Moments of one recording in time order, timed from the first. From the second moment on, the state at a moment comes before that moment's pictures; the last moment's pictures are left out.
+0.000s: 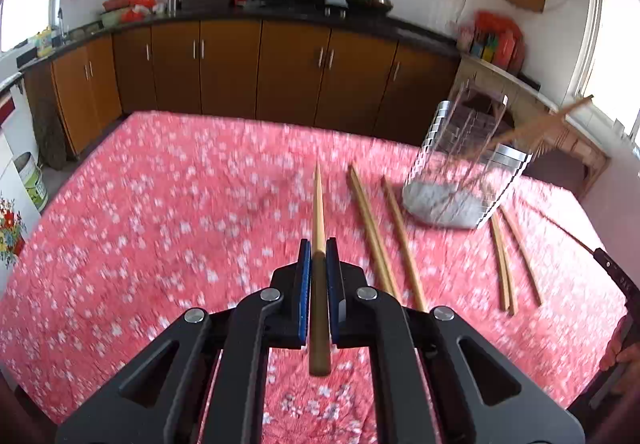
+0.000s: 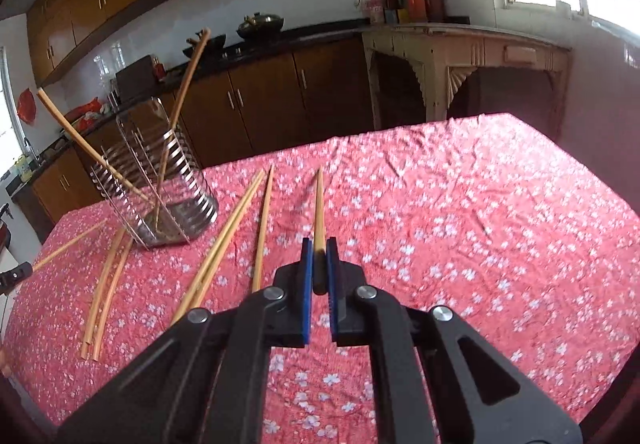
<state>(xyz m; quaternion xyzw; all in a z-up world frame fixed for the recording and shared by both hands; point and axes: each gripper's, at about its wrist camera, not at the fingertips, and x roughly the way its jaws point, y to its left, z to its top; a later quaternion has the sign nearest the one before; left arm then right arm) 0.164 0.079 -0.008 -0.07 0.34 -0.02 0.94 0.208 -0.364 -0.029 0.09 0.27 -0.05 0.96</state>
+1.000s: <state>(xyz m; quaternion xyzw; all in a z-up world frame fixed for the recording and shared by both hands) 0.189 0.067 0.081 -0.08 0.23 -0.02 0.97 0.217 -0.346 0.078 0.06 0.12 -0.01 0.99</state>
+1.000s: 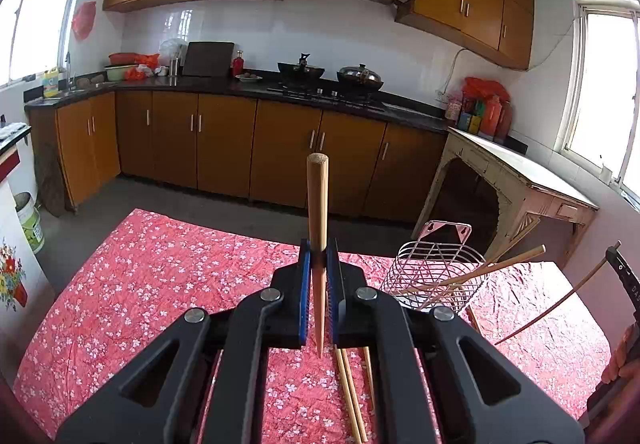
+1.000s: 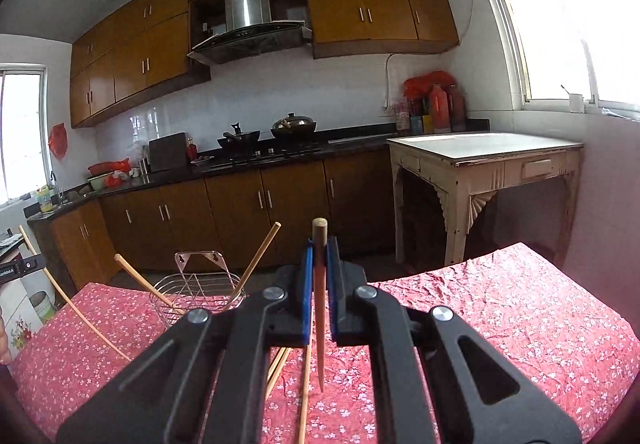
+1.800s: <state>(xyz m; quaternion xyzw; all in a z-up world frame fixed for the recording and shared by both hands) 0.219 0.003 0.194 -0.09 0.13 -0.09 0.98 0.239 -0.303 0.201 0.10 0.04 0.09 0.99</state>
